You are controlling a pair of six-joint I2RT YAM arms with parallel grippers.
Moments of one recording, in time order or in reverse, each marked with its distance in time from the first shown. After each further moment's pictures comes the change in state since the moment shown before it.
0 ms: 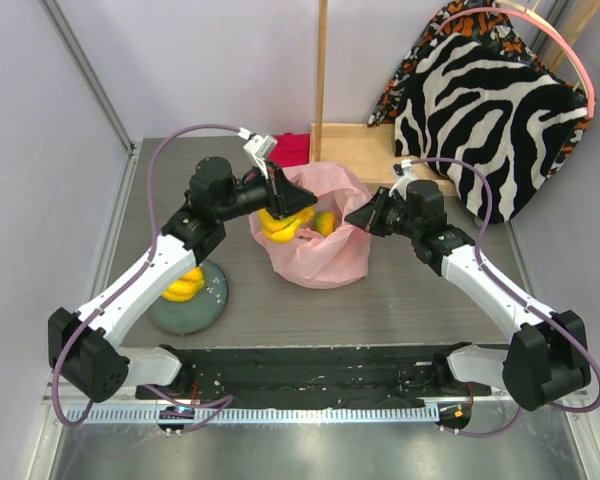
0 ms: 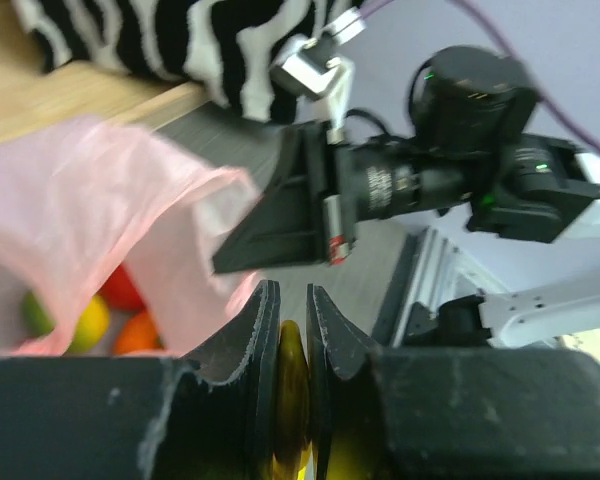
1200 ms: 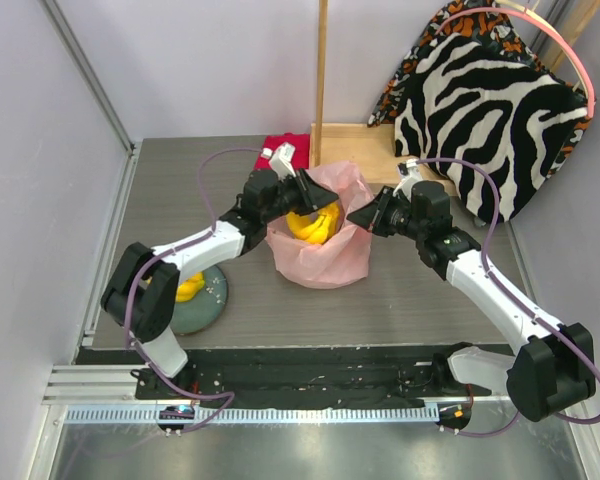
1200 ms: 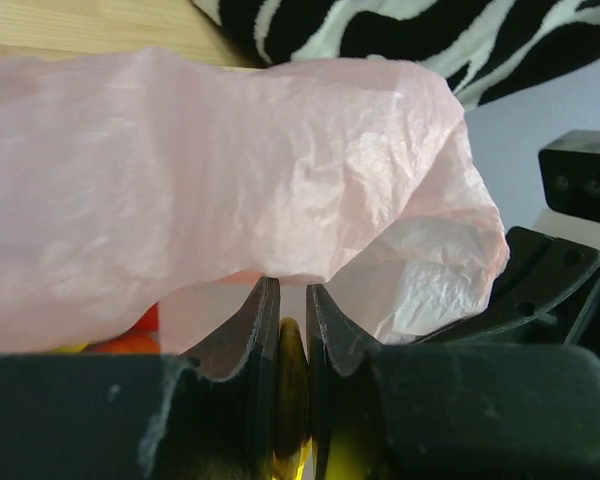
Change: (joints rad) left arm -0.074 0.402 -0.034 0.385 -0.253 -0.420; right arm 0.000 -0.058 0.000 -0.022 0.006 0.009
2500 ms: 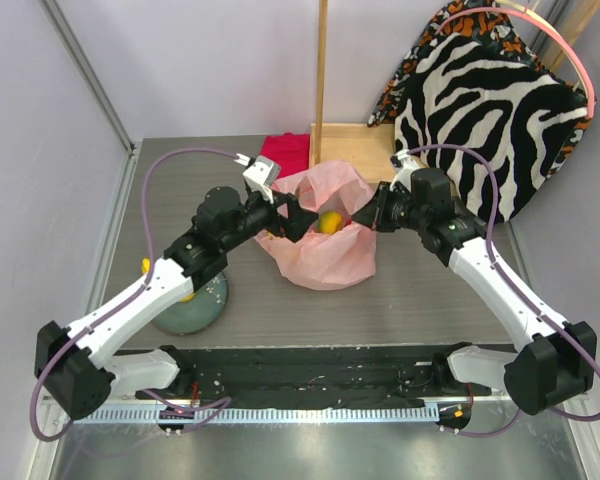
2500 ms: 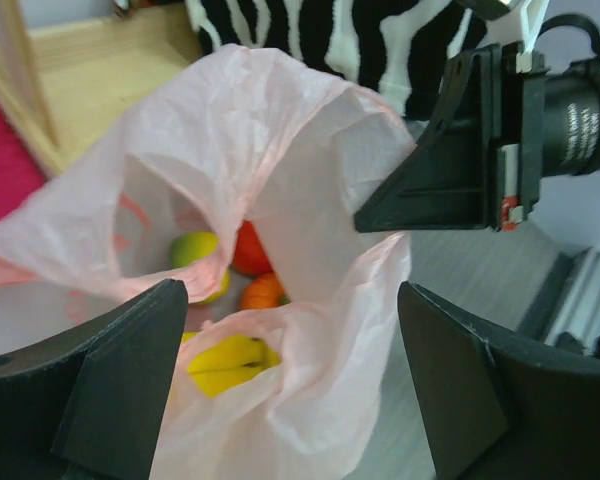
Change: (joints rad) left arm -0.079 -0.462 -0.122 -0.303 -0.122 0.570; right arm 0.000 0.027 0.129 -0.216 0.003 -0.187
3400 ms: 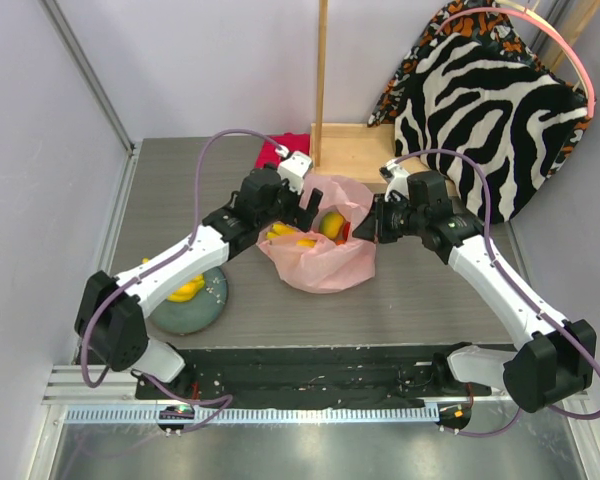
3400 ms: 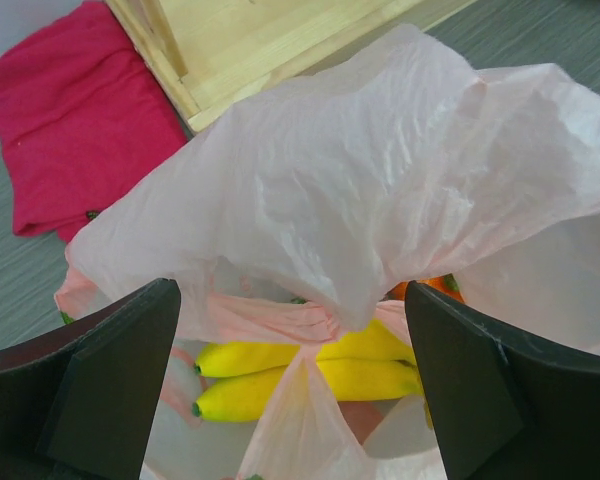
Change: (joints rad) left arm -0.002 0.253 0.189 -0.201 -0.219 0.296; right arm 0.000 0.019 0.056 -0.203 -0.094 -0.172
